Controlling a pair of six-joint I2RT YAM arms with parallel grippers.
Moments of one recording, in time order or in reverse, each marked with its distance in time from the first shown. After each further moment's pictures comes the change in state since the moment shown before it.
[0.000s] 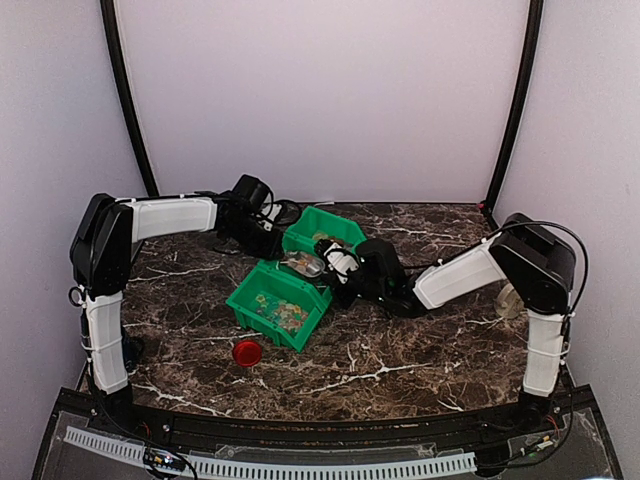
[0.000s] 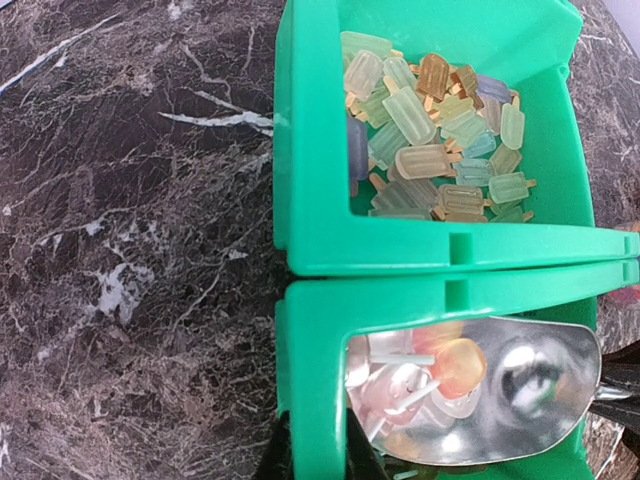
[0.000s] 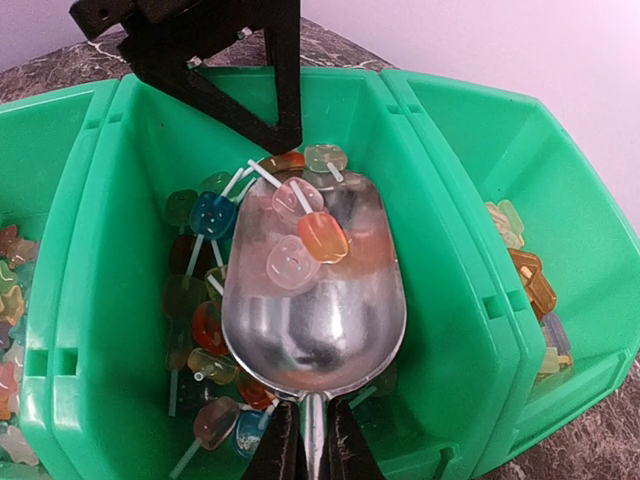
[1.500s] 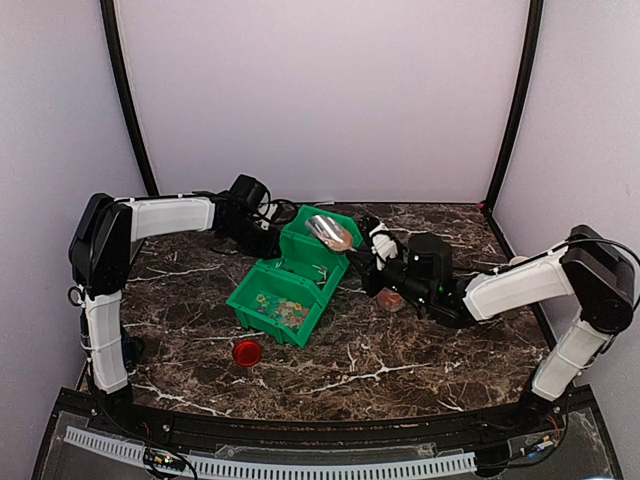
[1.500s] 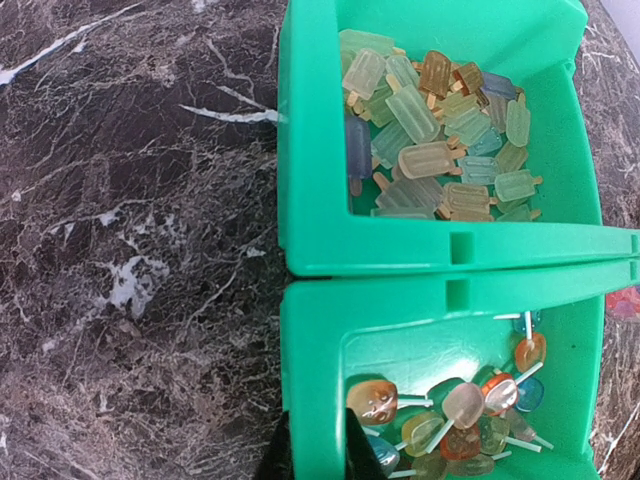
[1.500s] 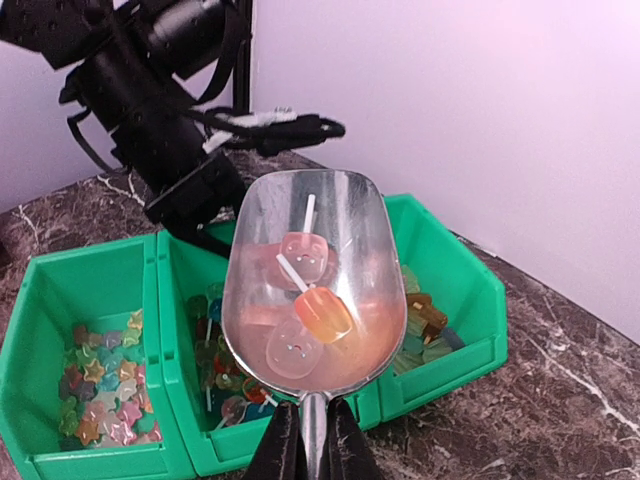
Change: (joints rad) left arm 0.015 -0.002 -0.009 0.011 0.003 -0.035; right arm -0.013 -0.329 -0.289 0.218 0.023 0.096
